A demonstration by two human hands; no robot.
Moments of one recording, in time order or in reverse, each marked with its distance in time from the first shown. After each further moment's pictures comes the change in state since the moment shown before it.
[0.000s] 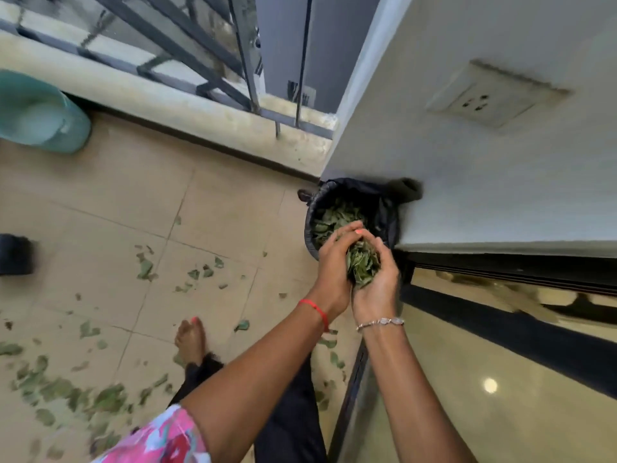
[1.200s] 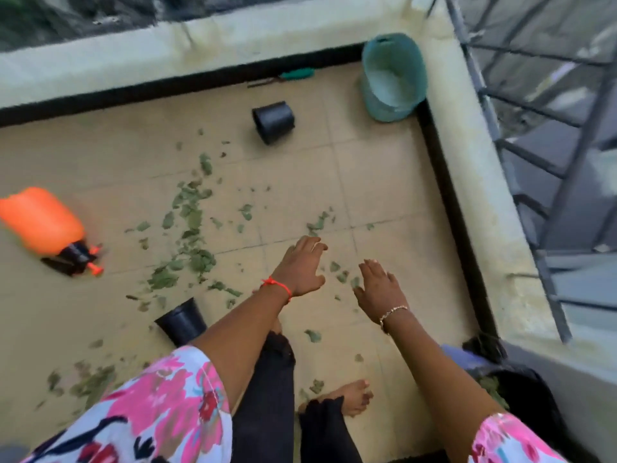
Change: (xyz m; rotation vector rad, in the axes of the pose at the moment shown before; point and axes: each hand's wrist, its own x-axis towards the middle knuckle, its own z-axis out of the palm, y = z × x) left_hand -0.066 0.053 -0.408 1.144 0.638 0.195; right_hand -0.058 0.268 0.159 2.633 1.444 0.818
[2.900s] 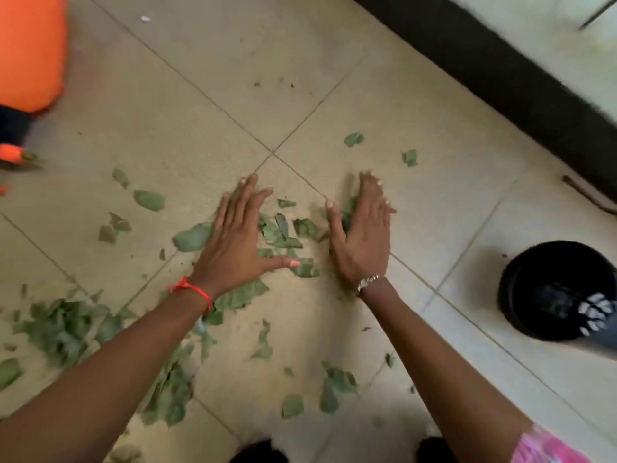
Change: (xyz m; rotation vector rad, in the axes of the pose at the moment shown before) left_hand 0.210 -0.519 0.054 -0.428 0.883 -0.646; right_hand 0.583 -0.367 0.100 0.015 0.342 -0.812
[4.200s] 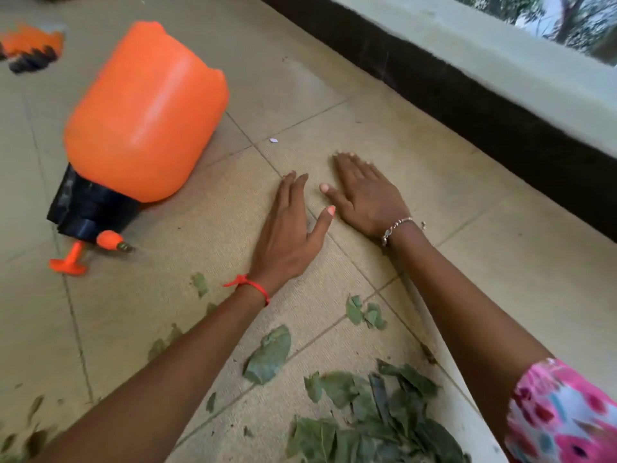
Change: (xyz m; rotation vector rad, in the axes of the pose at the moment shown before) left_hand 0.150 -0.098 -0.050 -0.207 0.594 -0.158; right_hand 0.242 -0.130 0.086 -0.401 -0.219 -0.715
